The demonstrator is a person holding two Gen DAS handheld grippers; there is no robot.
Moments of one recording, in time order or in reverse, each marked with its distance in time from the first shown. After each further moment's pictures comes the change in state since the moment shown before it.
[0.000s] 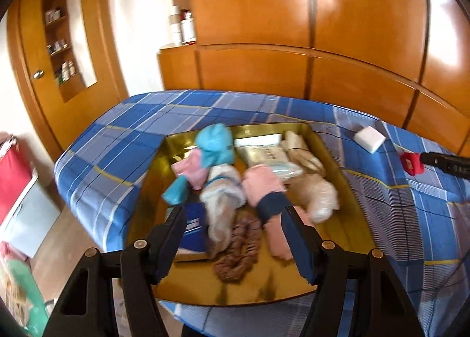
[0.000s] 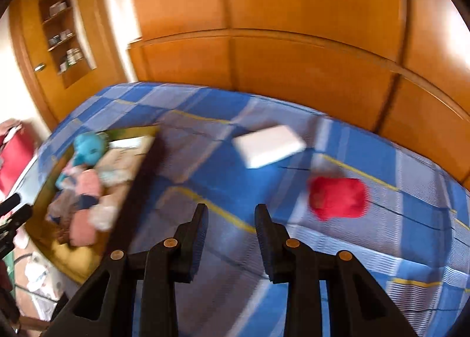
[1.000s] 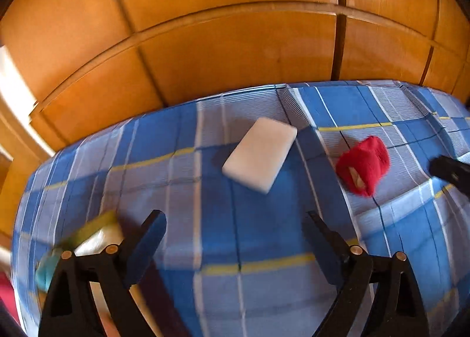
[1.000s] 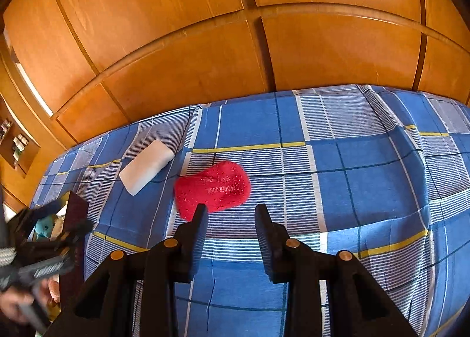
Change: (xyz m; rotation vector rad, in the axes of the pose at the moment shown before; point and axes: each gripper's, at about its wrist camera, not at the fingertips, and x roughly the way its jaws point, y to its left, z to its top) left arm 0.142 -0.245 0.103 0.438 0.157 -0.239; right arm -0.008 -0.145 -0.027 0.439 -0.016 -0.109
